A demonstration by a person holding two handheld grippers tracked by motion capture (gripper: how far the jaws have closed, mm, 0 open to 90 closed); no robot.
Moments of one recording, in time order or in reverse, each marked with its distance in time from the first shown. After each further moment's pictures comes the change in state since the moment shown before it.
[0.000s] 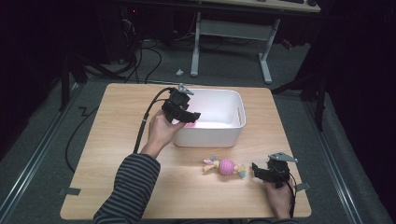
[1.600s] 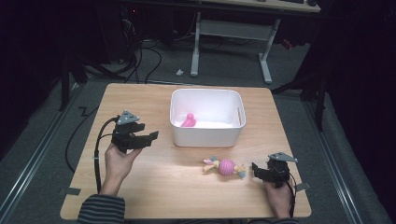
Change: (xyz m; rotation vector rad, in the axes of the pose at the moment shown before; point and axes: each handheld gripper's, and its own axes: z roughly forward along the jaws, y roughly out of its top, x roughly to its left) left arm 0.034 -0.128 -0.078 -0.120 0.109 -0.171; right arm 0.000 0.000 0.000 0.000 -0.001 0.004
